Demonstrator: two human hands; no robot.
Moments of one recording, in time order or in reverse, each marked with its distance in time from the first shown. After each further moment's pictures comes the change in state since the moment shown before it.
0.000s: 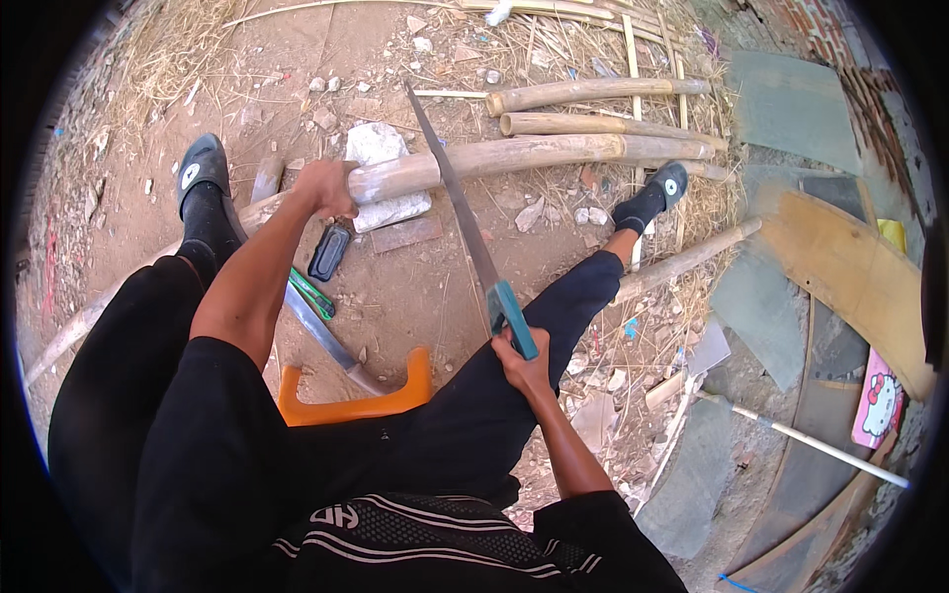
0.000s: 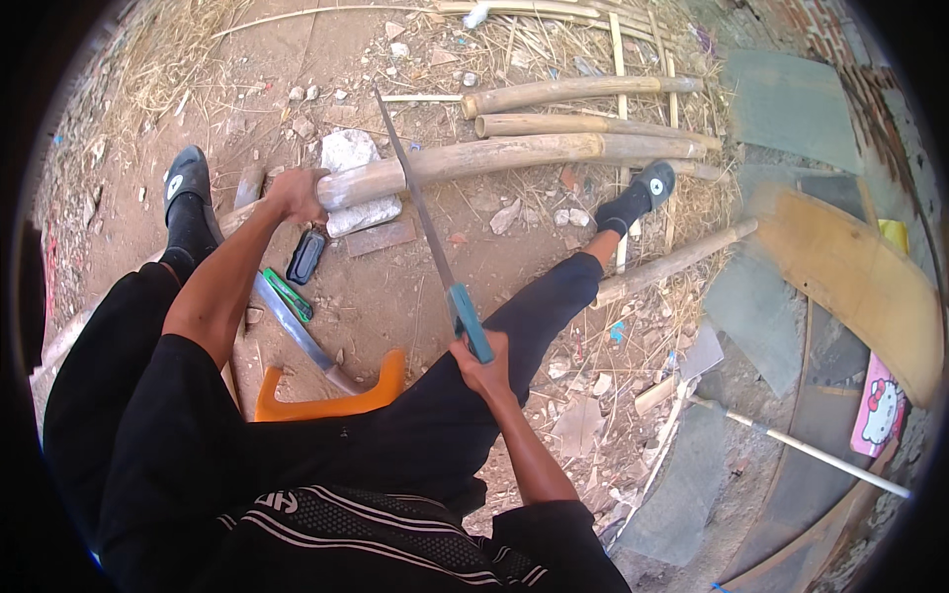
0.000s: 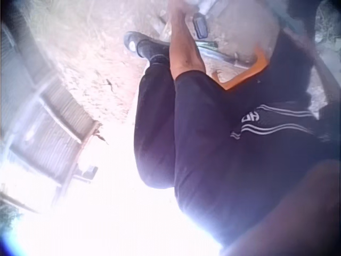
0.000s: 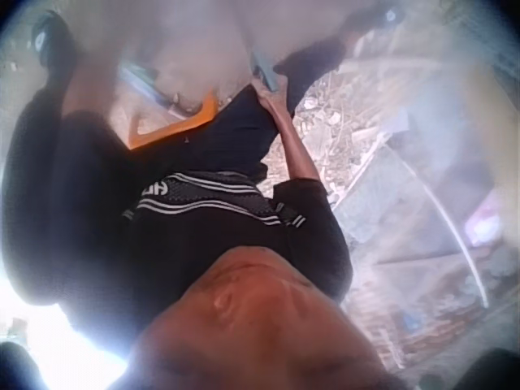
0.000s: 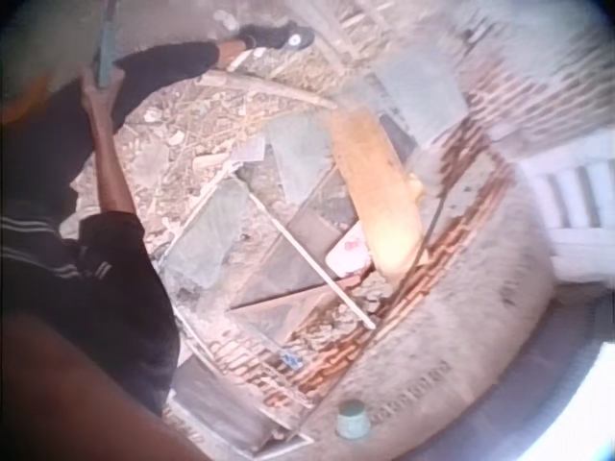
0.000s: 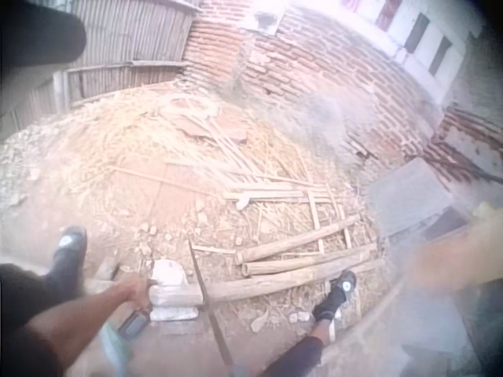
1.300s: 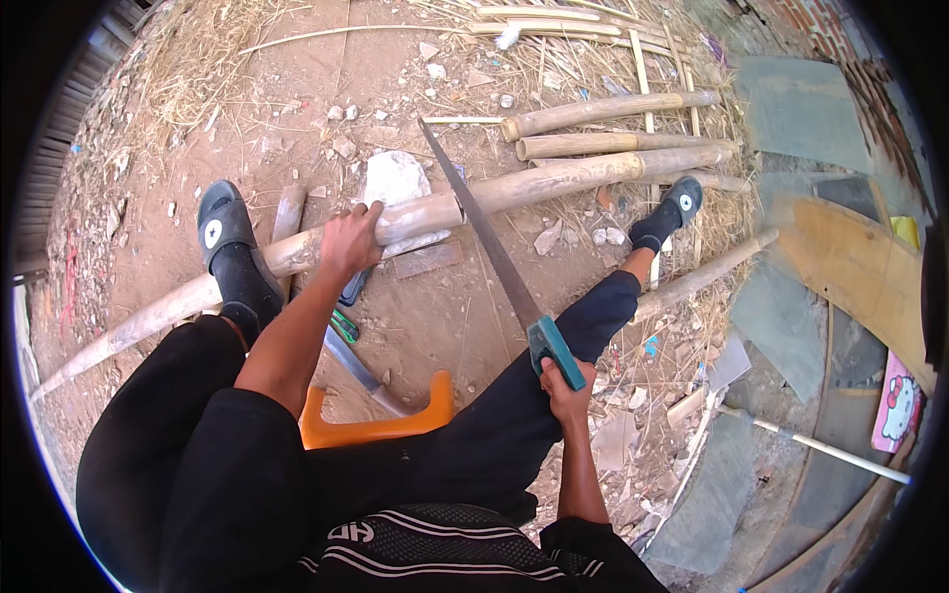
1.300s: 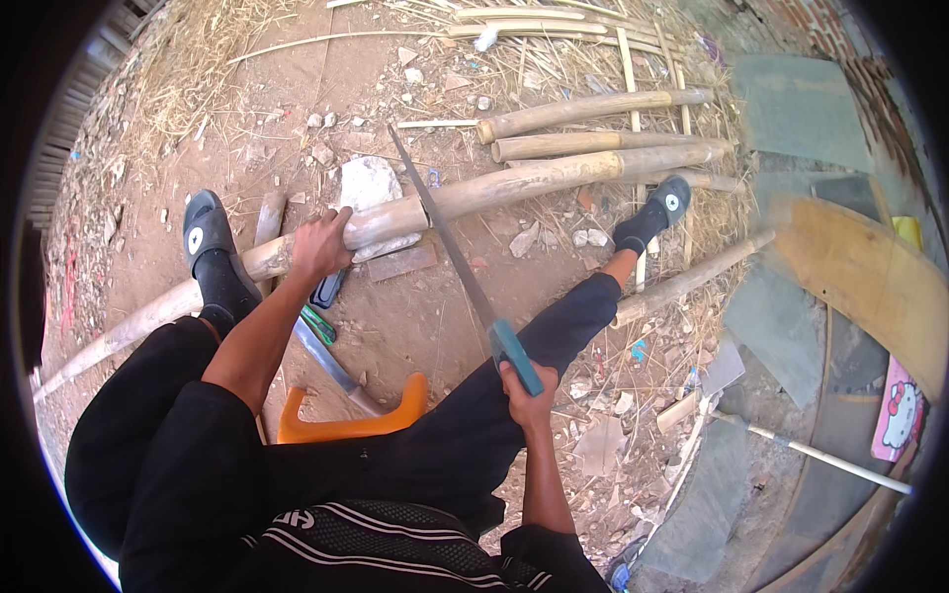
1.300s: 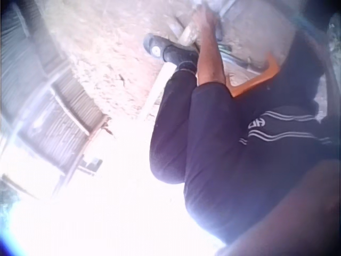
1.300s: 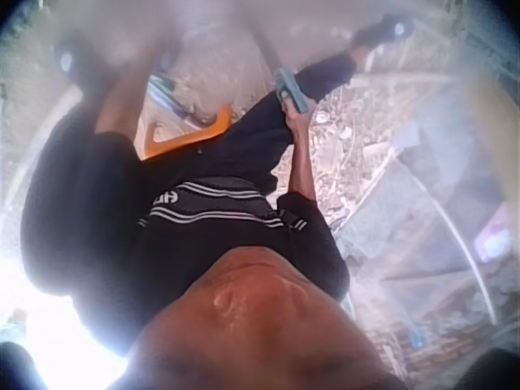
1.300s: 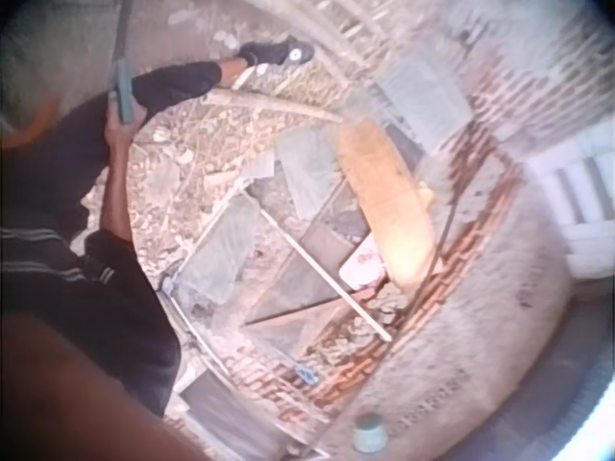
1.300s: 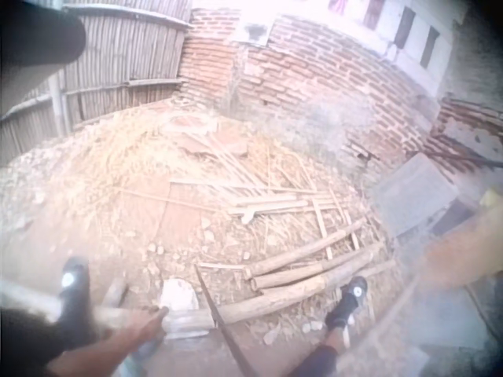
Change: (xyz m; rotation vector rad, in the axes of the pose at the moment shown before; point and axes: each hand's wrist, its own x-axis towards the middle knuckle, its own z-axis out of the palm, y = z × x) left_hand -0.038 0.017 0.005 0.101 0.385 0.012; right_hand -0.011 -0.059 -0.039 0.132 0.097 0.108
